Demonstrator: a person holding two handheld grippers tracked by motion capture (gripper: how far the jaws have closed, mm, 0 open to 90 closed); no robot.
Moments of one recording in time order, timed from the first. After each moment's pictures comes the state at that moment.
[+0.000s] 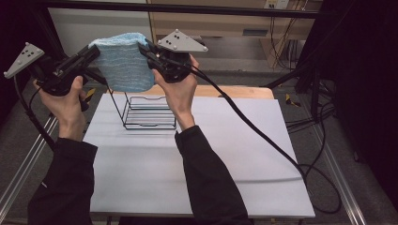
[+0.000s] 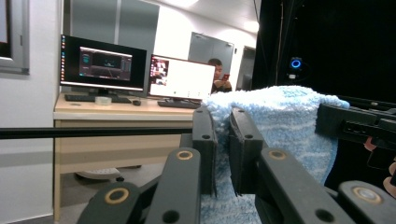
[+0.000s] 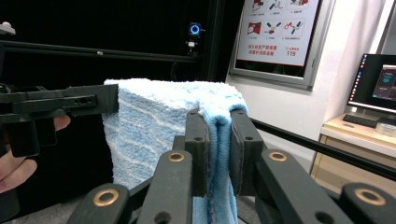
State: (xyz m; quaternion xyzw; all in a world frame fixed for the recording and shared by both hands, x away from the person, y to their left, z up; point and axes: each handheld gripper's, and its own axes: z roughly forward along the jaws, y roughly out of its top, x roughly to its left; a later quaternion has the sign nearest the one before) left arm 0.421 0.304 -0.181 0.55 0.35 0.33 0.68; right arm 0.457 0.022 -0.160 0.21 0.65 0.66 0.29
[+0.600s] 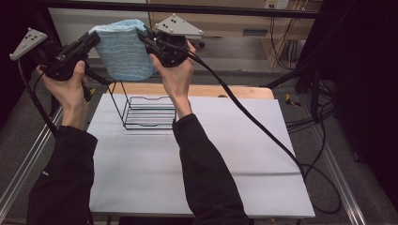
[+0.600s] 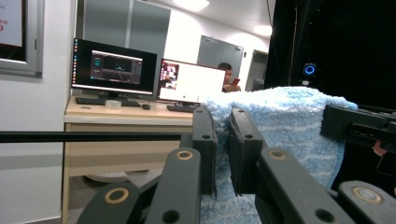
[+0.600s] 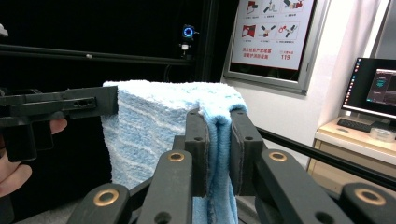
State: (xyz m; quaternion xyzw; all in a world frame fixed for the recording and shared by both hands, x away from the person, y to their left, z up) left arm 0.454 0.304 -0.168 0.54 0.37 0.34 0.68; right arm 0.490 0.029 -0.146 0.21 0.65 0.66 0.30
